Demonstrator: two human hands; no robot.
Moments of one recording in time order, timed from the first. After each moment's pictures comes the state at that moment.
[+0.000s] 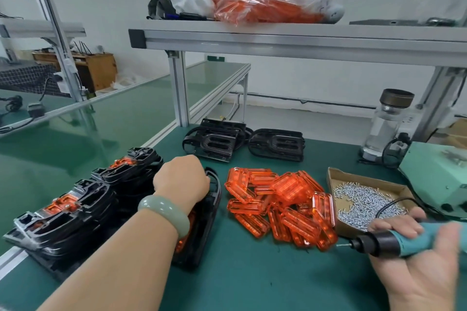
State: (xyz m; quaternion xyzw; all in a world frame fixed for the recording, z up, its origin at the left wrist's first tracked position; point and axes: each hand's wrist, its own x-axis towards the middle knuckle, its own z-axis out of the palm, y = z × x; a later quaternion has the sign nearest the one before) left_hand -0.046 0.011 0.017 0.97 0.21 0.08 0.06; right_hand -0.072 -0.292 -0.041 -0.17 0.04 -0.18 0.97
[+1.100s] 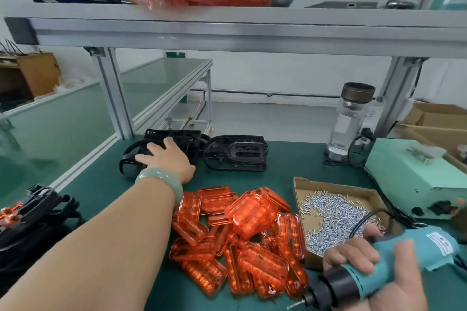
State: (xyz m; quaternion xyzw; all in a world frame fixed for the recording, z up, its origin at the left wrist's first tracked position) left_hand 0.112 -0.034 -0.001 0.96 0.25 0.03 0.15; right_hand -0.052 -0.305 -0.064 -0.10 -0.07 -0.05 0.99
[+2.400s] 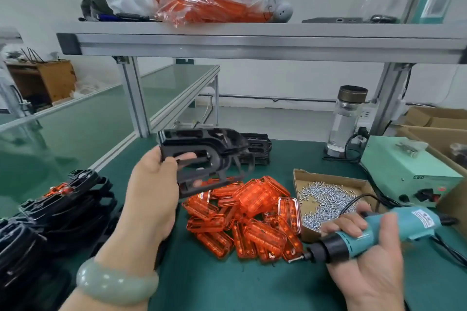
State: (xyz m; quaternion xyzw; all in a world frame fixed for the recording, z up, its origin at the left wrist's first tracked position) left_hand -0.050 -0.046 0.037 0.63 0.07 0.20 0.75; right_hand -0.073 -0.299 -0.037 -0.15 0.01 -0.13 0.98
